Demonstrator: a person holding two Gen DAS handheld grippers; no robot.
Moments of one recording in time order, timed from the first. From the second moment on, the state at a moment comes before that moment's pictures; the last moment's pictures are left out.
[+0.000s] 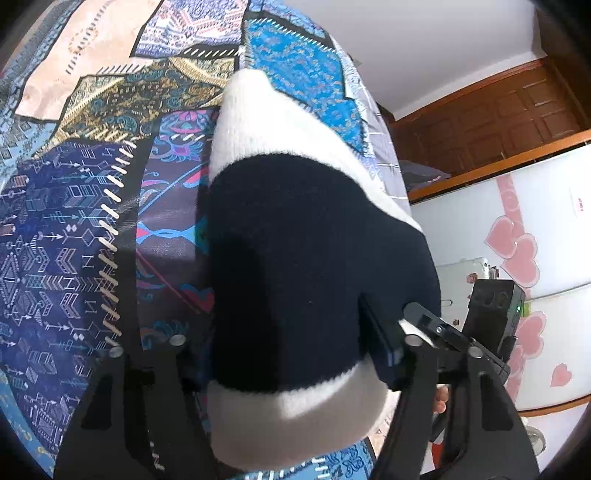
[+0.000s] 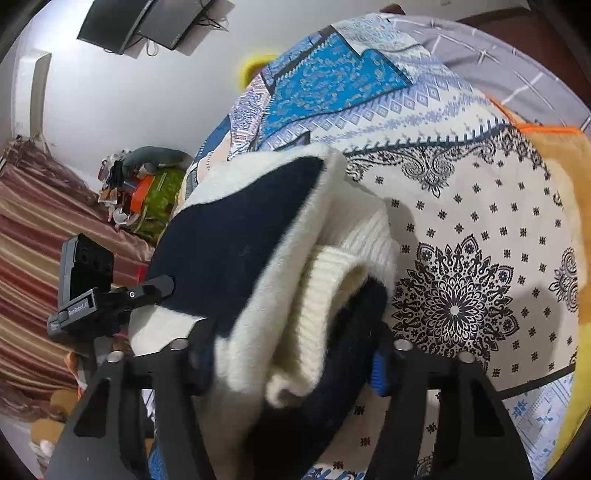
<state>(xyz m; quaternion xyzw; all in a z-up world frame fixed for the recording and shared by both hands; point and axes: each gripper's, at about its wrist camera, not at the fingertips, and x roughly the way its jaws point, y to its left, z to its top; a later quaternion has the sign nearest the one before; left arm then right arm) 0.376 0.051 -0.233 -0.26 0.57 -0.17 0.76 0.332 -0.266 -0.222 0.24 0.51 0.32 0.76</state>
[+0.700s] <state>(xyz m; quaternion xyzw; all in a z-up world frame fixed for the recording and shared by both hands) 0.291 0.146 -0.148 -0.26 0.48 -0.14 0.83 0.308 -0.164 -0.148 0.15 0.46 0.39 0.78</state>
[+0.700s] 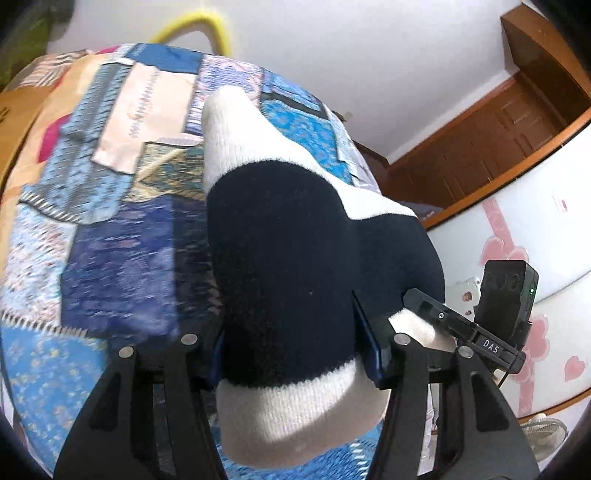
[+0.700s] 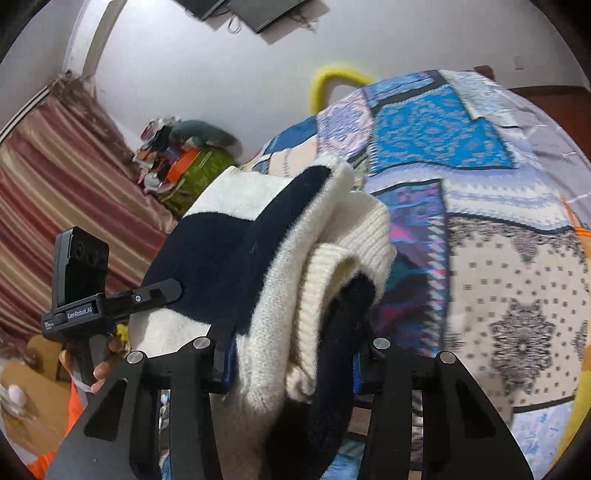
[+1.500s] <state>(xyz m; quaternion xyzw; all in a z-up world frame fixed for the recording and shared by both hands) 0.218 0.226 -0.212 -0.28 0.49 -0.02 0.83 0.282 -0.104 -0.165 0.01 0.46 0.40 0.79</state>
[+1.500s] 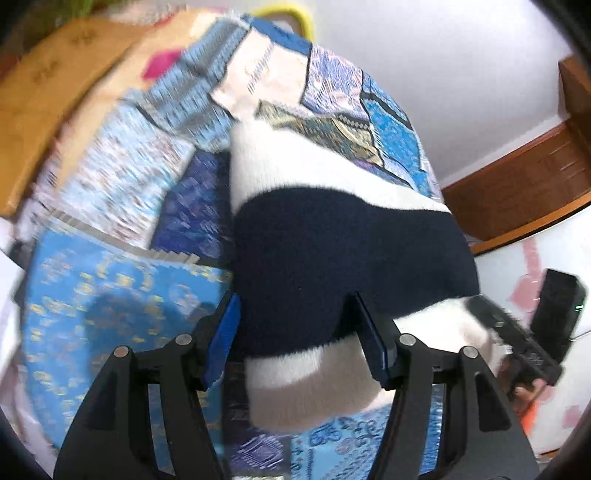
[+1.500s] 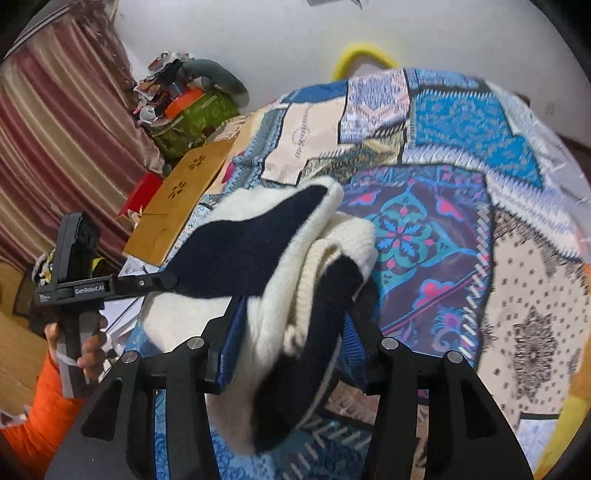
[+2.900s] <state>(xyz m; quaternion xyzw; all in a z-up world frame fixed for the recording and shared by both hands) 0.006 0.083 0.009 -0.04 0.10 0.08 0.99 0.076 -0.153 0.011 0.02 0.09 0.35 0.93</state>
